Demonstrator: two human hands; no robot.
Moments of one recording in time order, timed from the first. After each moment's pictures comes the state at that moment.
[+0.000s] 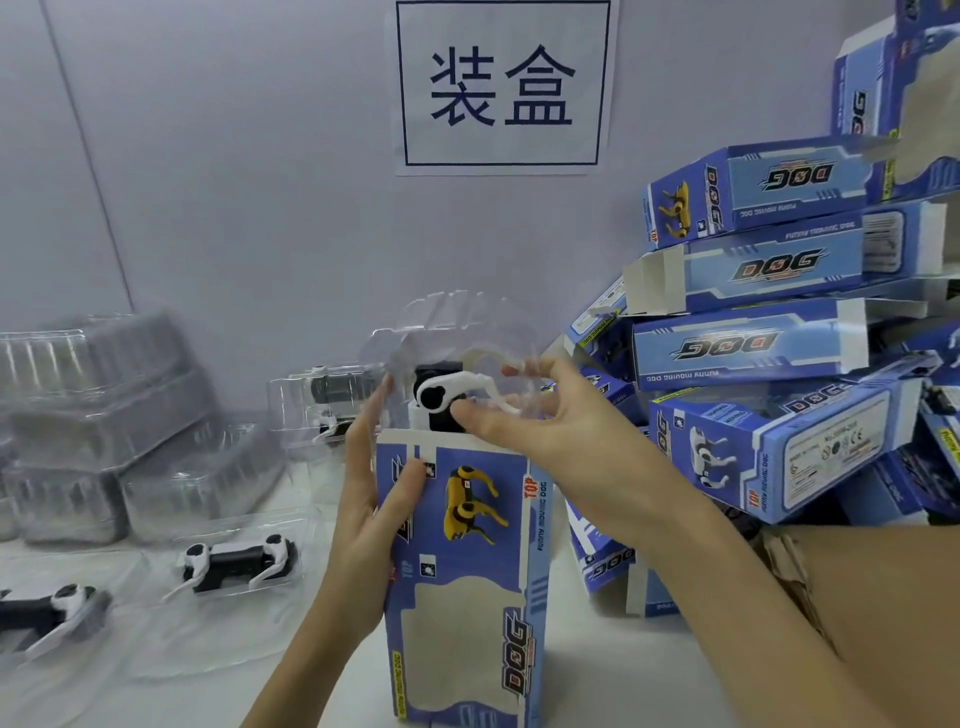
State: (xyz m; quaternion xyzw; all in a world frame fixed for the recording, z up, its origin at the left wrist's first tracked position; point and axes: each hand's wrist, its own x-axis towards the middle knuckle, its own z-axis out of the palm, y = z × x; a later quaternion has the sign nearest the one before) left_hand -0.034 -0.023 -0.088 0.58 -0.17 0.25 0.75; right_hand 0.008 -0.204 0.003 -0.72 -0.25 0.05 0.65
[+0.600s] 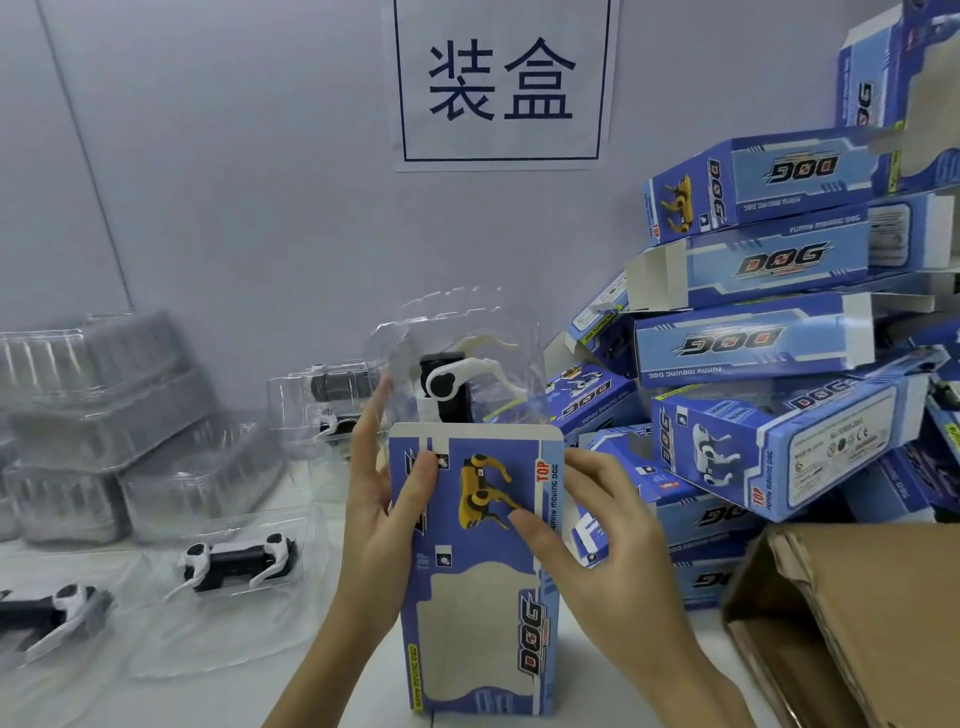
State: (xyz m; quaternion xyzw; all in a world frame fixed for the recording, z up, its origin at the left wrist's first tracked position) left_hand -0.028 -0.038 -0.090 0.58 -0.18 0.34 0.71; right_hand -0.008 -0.226 -0.099 -0.74 -0.28 -0.26 0.55
